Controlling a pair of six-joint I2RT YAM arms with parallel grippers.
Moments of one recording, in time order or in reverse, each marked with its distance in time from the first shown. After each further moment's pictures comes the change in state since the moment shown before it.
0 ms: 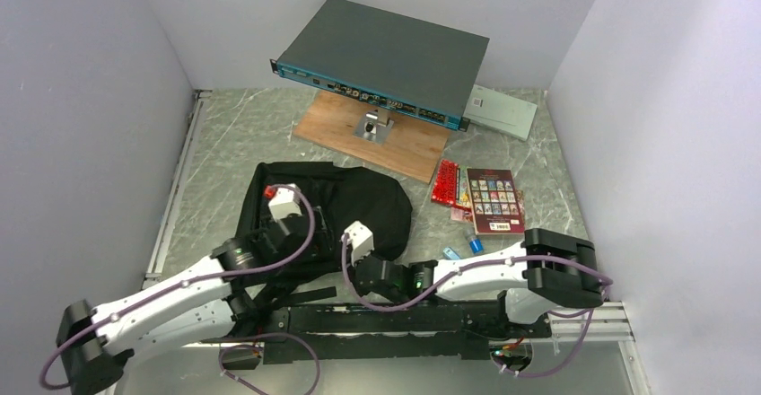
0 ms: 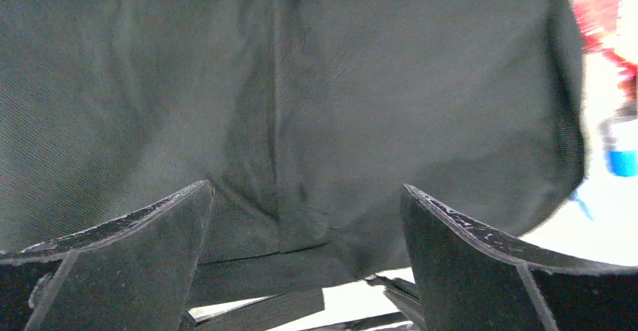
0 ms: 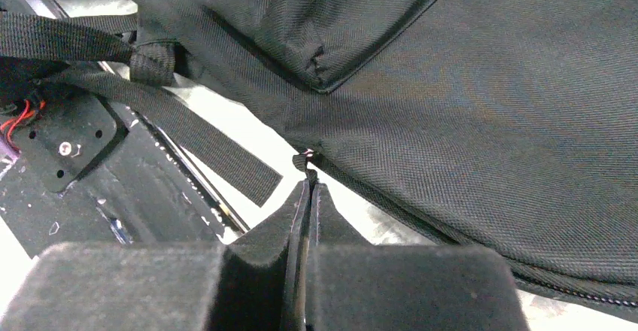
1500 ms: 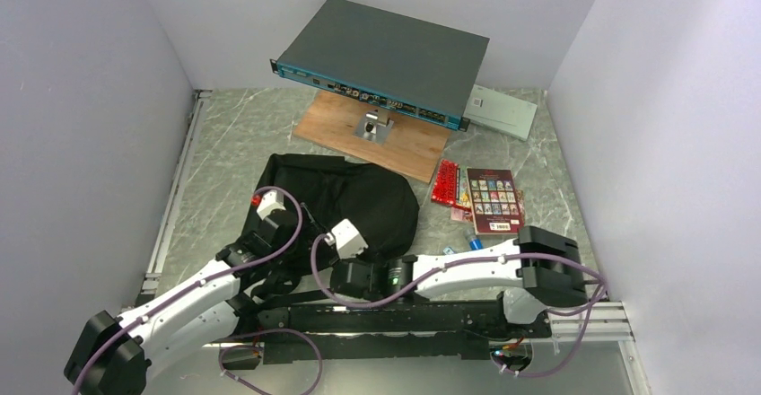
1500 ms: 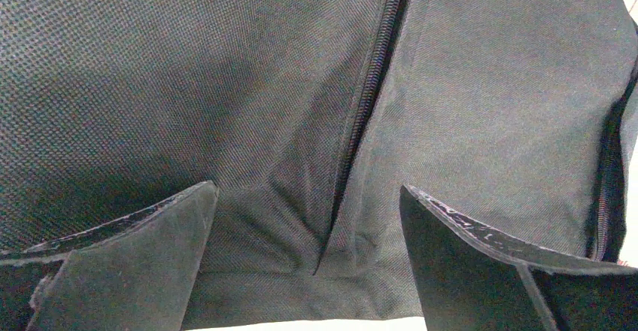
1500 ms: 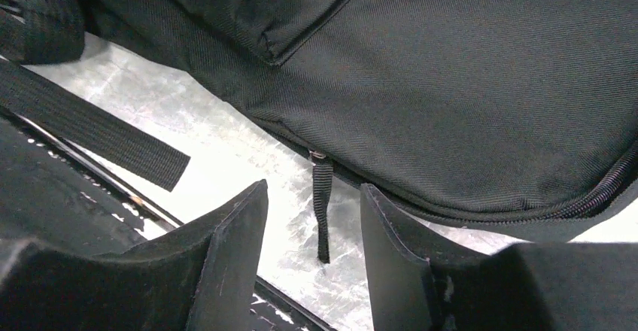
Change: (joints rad) left arm 0.292 0.094 -0.254 0.311 0.269 -0.124; right arm 0.035 0.073 0.273 -0.523 0.194 0.042
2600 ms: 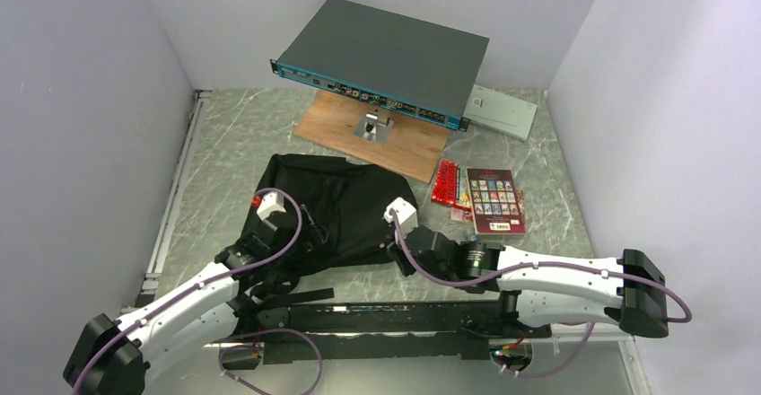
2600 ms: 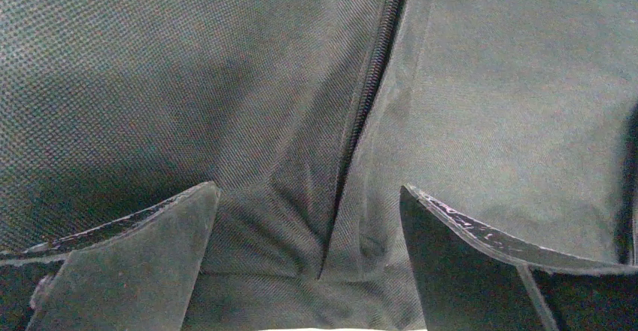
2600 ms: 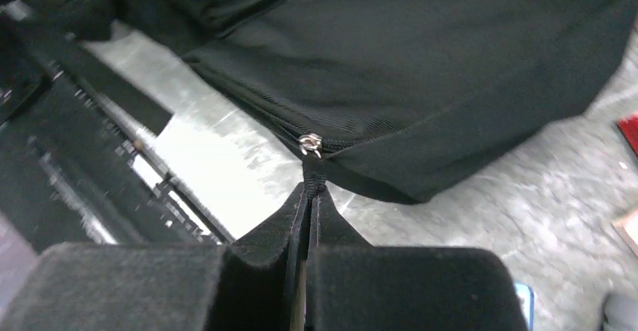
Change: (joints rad) left arm 0.003 -0.019 -0.018 0.010 0.001 0.021; right arm -0.215 -0.515 -0.309 0.051 -0.241 -0.154
